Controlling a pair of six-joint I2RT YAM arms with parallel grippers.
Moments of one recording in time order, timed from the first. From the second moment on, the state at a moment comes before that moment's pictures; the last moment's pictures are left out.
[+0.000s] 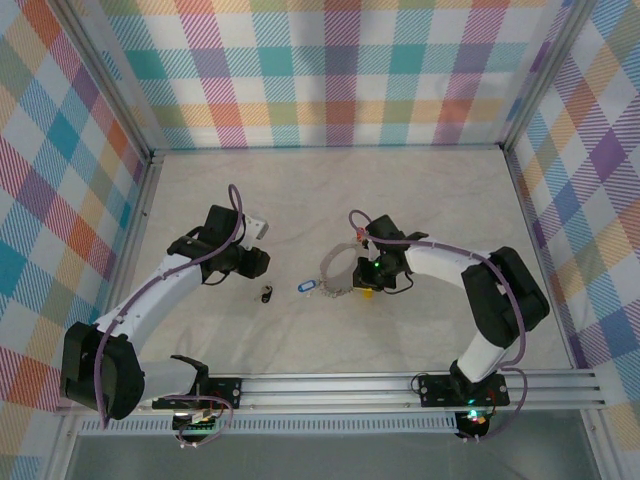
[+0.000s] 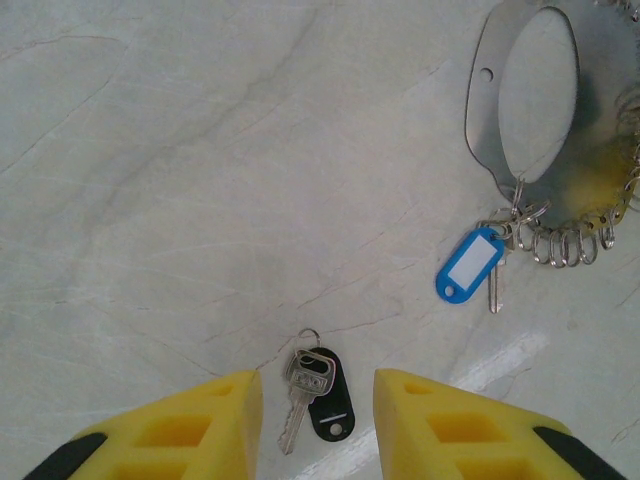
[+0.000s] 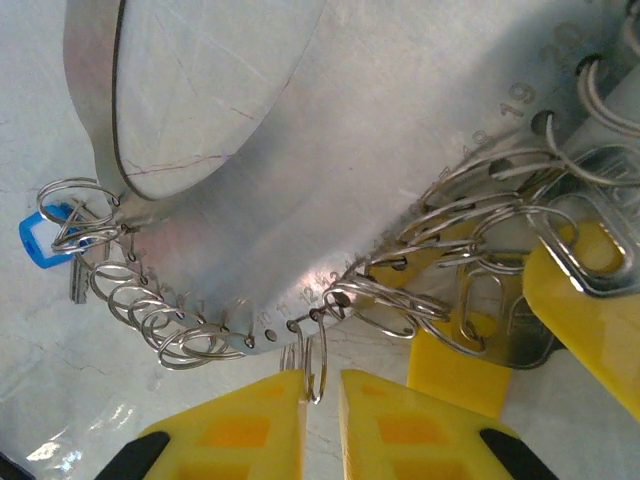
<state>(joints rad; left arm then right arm) -0.34 1.25 0.90 -0.65 0.18 0.03 0.56 1.67 0.93 -0.50 -0.36 0.61</state>
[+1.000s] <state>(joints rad) -0.34 1.24 0.89 -0.65 0.18 0.03 0.56 1.72 0.95 -0.47 -0.37 0.62</state>
